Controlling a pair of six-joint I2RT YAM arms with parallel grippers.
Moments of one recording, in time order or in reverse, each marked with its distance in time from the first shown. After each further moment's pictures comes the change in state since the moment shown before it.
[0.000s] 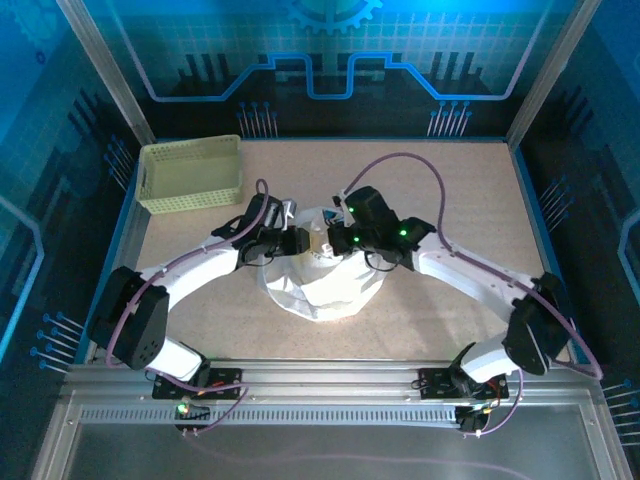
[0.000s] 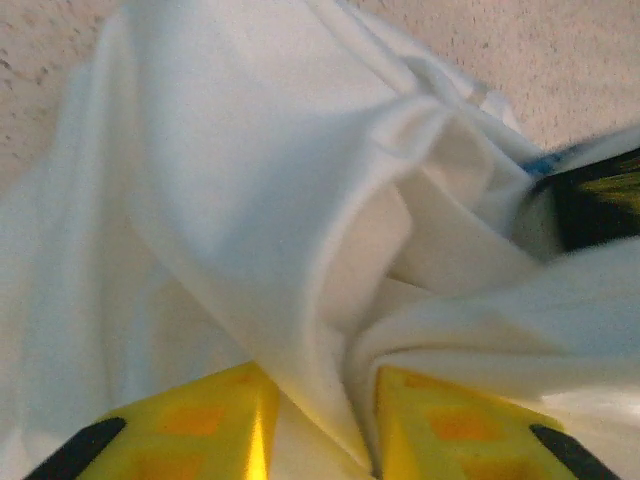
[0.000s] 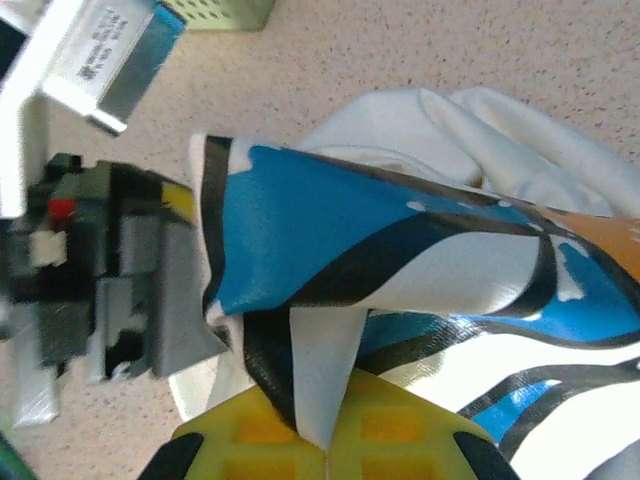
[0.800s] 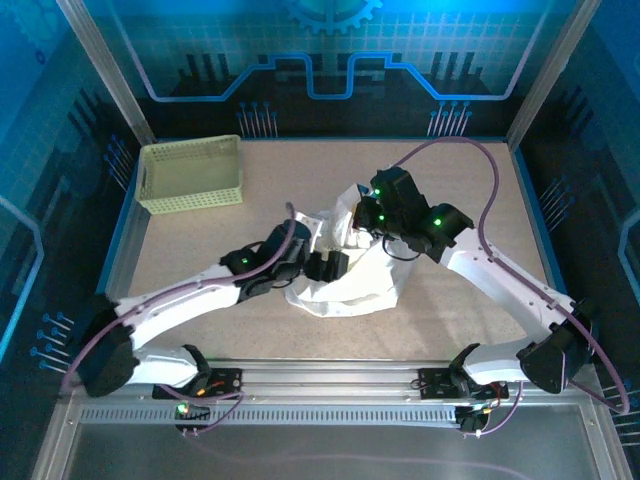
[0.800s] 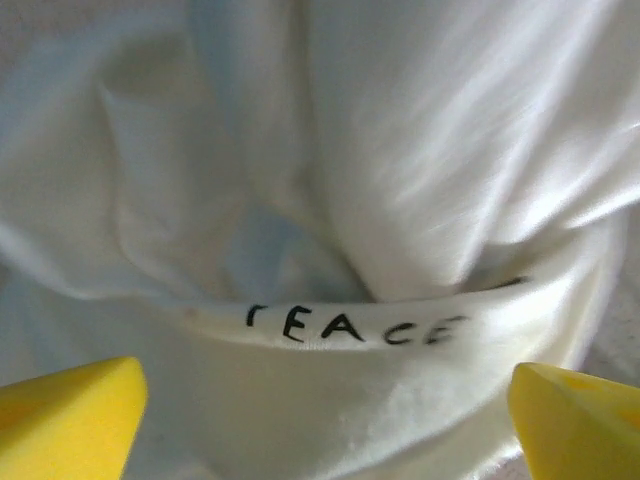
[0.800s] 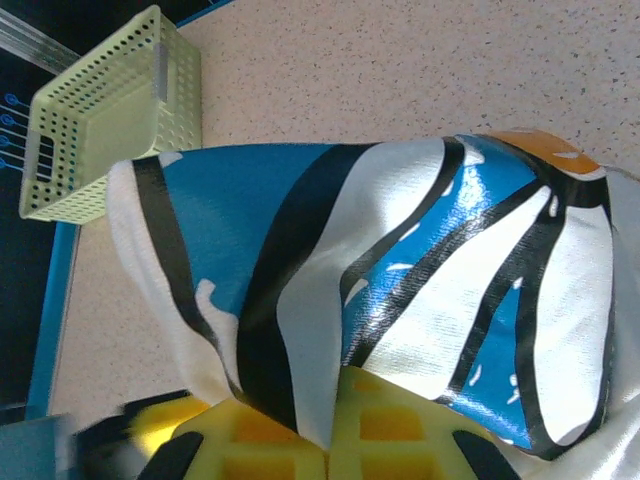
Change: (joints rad) left arm -0.355 -0.143 -0.032 0.030 -0.249 0.043; right arm -0.060 -0.101 0.155 -0.236 0.153 0.383
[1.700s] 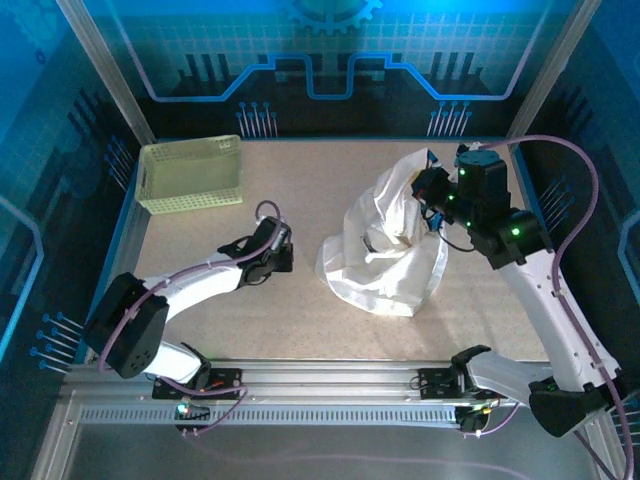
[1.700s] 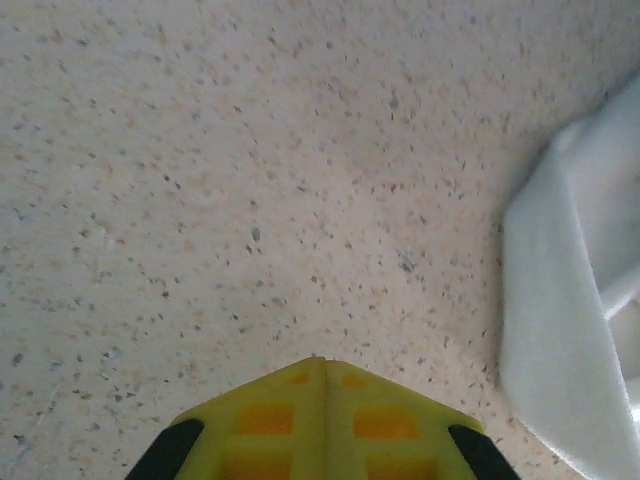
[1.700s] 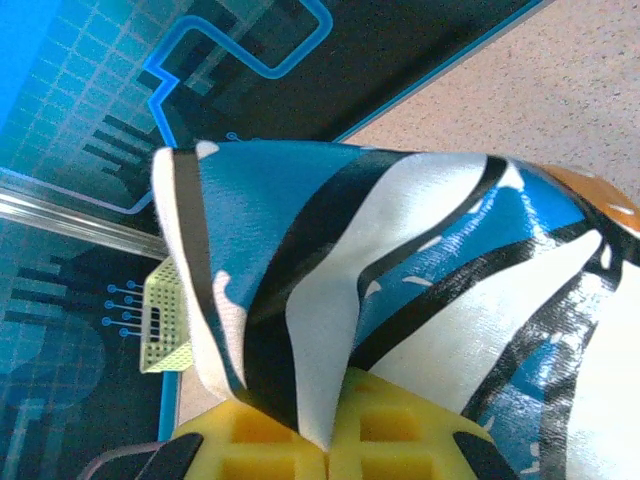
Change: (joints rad) left arm 0.254 0.084 -0.114 -0.035 -0.151 -0.026; right arm -0.316 -0.234 0.055 -0.041 -0.127 0.042
